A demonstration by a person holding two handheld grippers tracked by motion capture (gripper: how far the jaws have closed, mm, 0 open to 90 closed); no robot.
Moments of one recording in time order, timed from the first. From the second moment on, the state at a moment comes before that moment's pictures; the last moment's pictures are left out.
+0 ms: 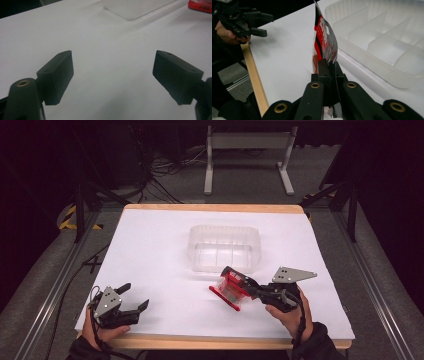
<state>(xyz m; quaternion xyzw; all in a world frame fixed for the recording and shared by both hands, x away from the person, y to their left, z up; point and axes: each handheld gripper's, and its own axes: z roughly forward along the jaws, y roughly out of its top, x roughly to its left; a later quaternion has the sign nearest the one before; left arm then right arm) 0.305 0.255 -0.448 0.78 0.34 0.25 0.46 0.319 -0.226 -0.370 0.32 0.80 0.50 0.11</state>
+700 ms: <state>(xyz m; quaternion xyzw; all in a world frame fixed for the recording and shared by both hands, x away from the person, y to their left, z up) 0.303 0.255 -0.447 0.76 0.36 0.29 0.46 0.317 -0.267 -0.338 0.34 0.76 0.52 0.18</state>
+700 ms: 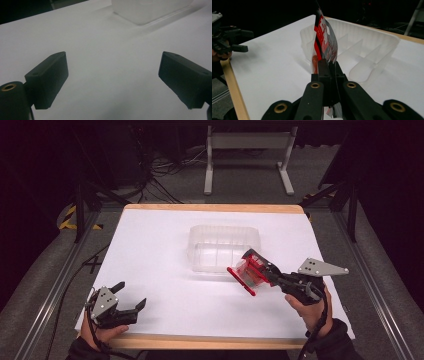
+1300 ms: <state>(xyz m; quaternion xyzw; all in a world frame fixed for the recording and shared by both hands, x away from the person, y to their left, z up) 0.304 0.250 -0.451 0.78 0.35 0.29 0.44 0.353 -0.267 -0.307 0.38 0.73 0.52 0.23</state>
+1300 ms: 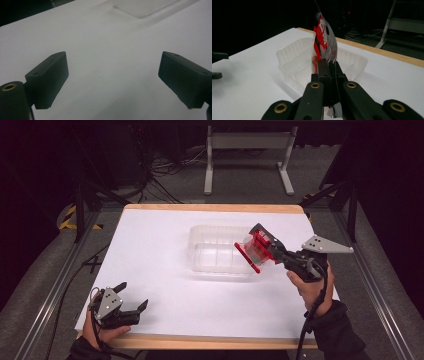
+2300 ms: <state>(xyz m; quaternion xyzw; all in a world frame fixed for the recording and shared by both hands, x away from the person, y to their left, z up) 0.304 0.247 -0.453 0.78 0.34 0.28 0.44 0.413 -0.222 -0.321 0.46 0.71 0.47 0.24</state>
